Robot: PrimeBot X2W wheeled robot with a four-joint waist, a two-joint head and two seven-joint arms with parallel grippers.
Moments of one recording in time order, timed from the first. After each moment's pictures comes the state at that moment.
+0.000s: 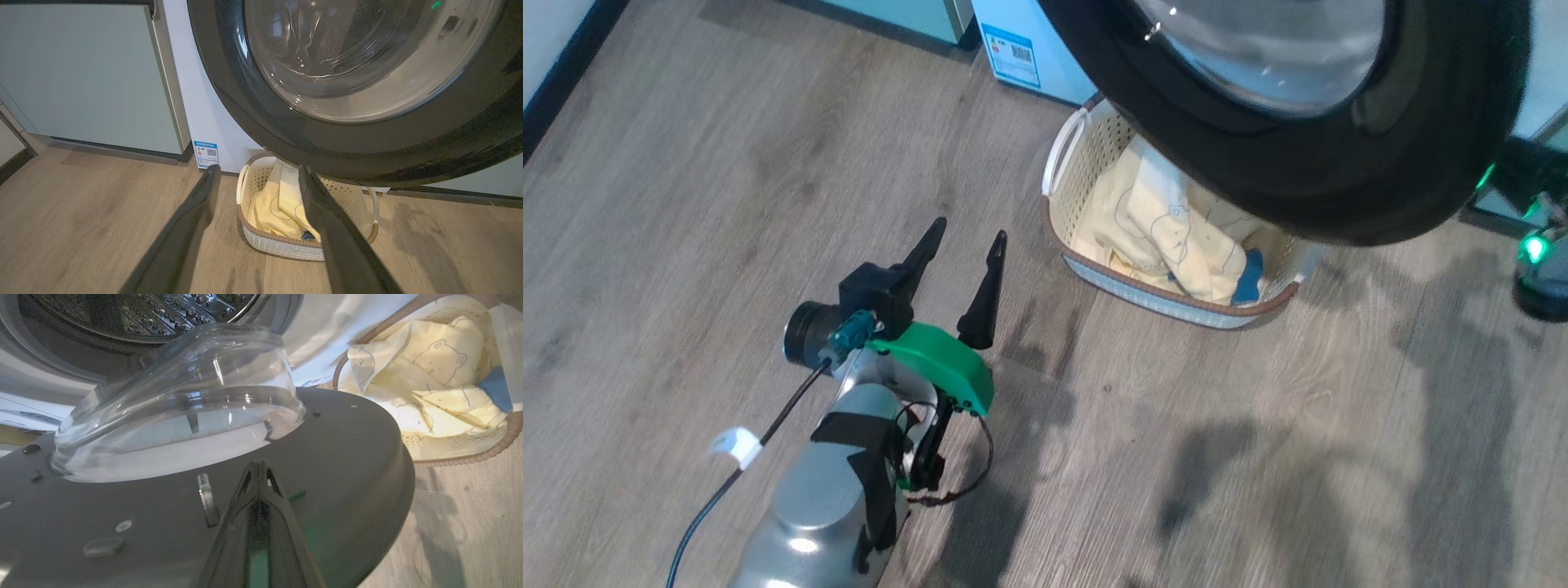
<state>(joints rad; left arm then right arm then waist) -0.46 0.02 -0.25 0.43 -0.23 -0.02 -0.26 -1.00 -0.24 0.09 1.01 1.55 0.13 0.75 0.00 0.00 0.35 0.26</state>
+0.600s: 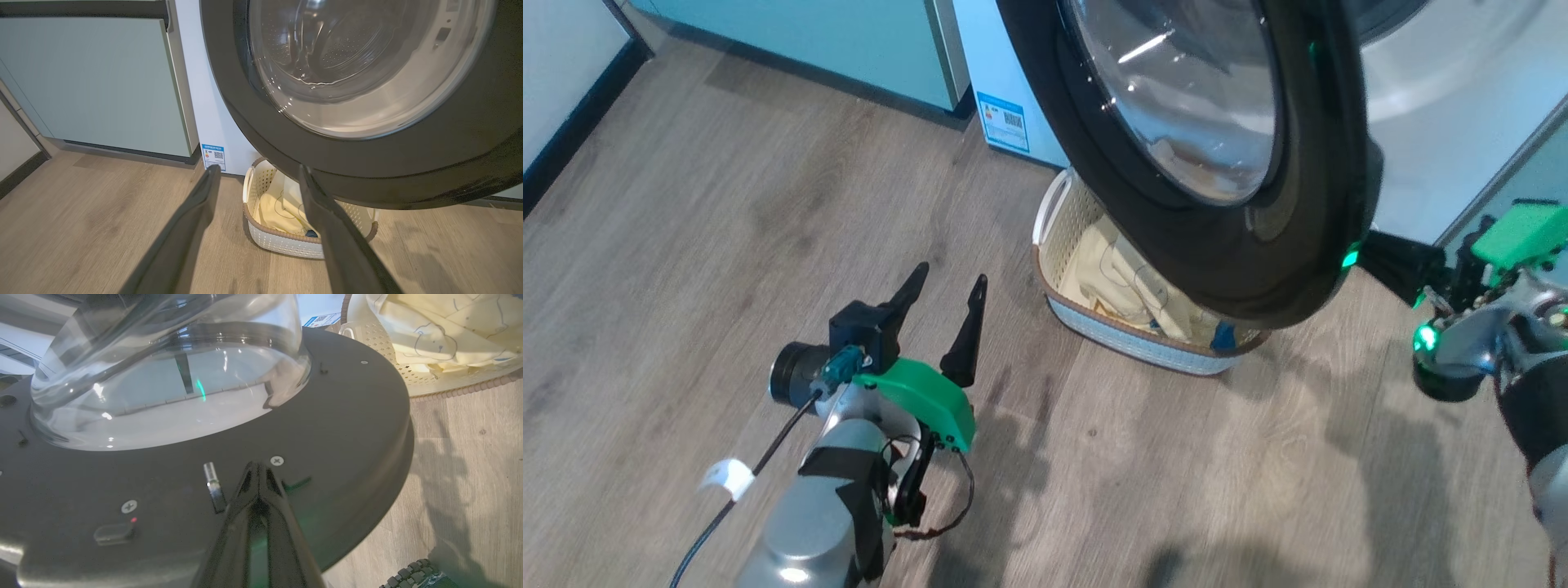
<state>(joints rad) -0.39 0.03 -0.20 0.47 -0.18 -0.05 -0.26 -0.84 -0.14 0.13 0.97 1.56 0.13 0.80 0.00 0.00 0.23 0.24</state>
